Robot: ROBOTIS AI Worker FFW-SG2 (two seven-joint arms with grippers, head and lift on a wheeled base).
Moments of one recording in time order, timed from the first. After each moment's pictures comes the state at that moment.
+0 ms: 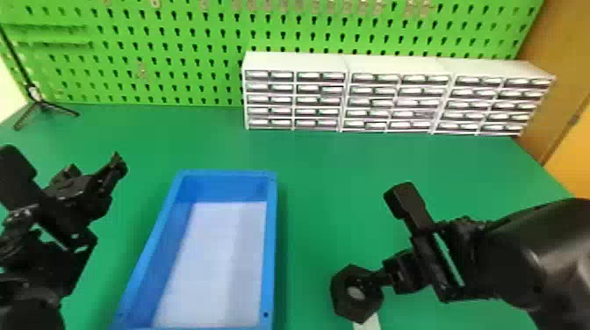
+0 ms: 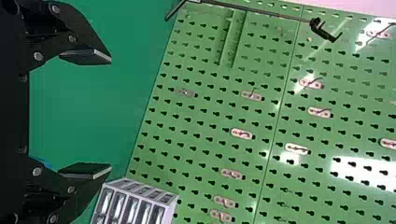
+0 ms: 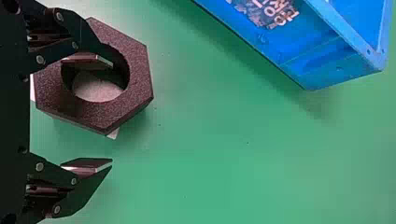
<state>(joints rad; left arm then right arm) 0.10 0.08 0.22 -1.96 0.36 0.36 0.05 -0.19 -0.37 0.23 -2.01 -0.37 1.57 0.27</state>
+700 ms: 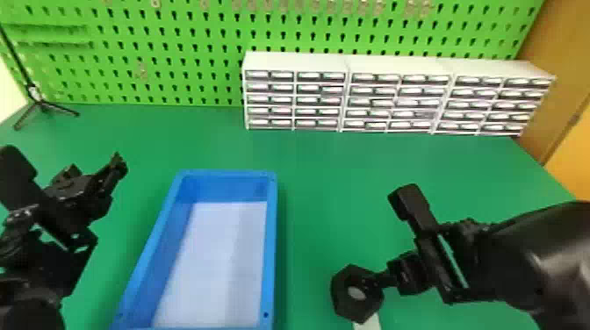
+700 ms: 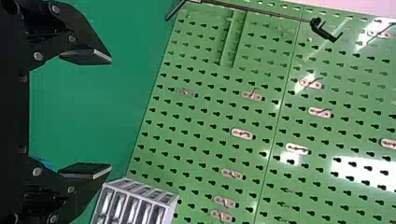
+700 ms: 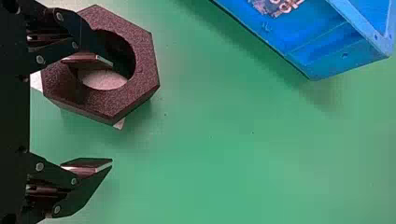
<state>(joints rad) 0.10 0.08 0.22 -1.96 0.36 0.36 0.05 -0.18 -0.37 0.22 -2.01 -0.35 1.57 0.27</state>
